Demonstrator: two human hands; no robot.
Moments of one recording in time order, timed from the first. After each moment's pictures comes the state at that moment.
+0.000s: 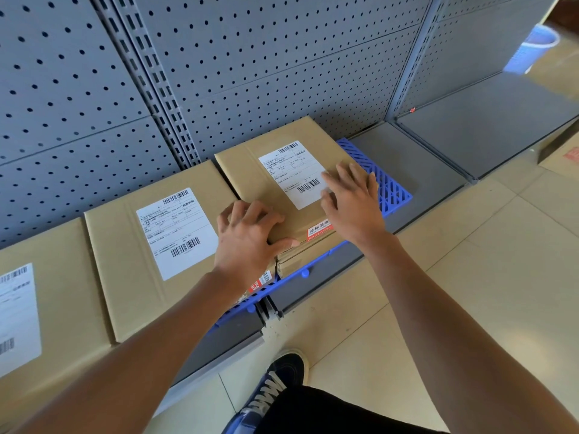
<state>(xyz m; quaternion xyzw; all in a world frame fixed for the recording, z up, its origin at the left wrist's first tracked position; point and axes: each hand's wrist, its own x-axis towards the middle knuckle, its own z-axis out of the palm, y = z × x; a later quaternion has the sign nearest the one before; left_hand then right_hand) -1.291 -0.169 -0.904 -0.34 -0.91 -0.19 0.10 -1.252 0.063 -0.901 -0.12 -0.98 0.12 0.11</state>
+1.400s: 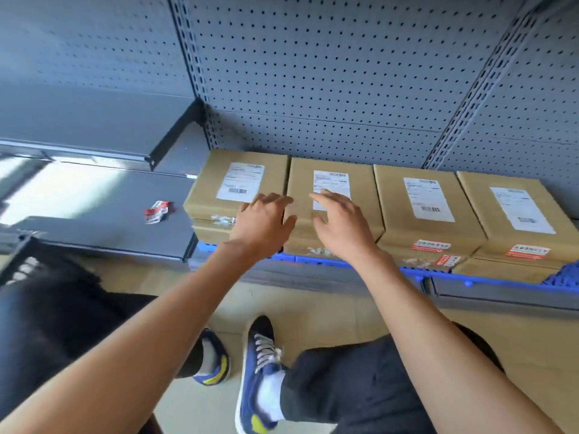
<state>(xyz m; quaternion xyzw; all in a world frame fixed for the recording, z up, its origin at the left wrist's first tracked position) -1.080 -0.599 -0.766 0.00 -0.98 -0.18 0.05 -1.109 -0.426 -0.757 0.20 -0.94 0.26 0.04</state>
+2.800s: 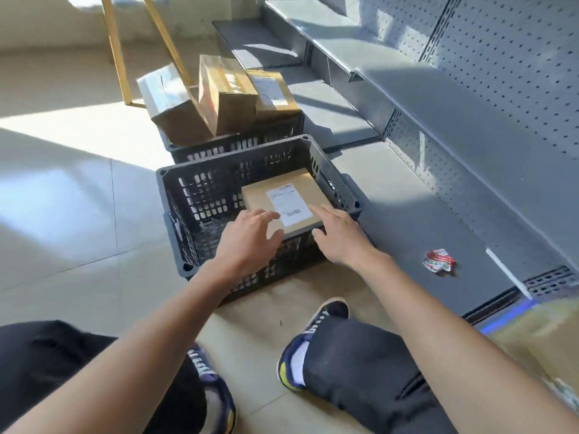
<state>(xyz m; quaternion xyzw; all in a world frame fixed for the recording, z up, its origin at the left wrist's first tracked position) -0.732 -1.060 -0.808 0.52 -0.83 -0.19 0.12 -0.925 -1.016 -0.799 0.64 -0.74 0.07 -0.20</state>
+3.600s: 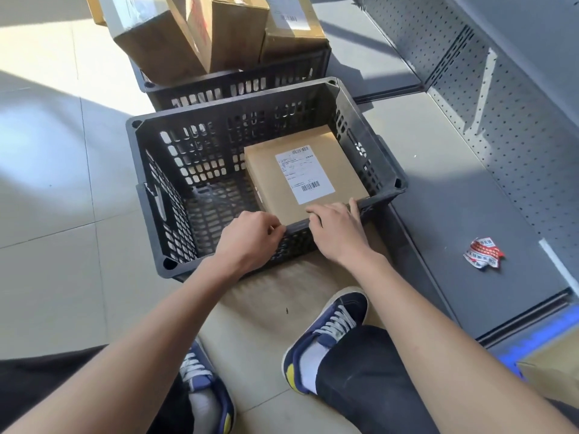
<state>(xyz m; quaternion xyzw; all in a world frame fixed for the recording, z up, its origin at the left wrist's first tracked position) -0.733 -1.122 -0.926 0.57 -0.77 -0.29 0.05 -0.915 -1.093 -0.933 0.64 -0.75 0.04 -0.19</state>
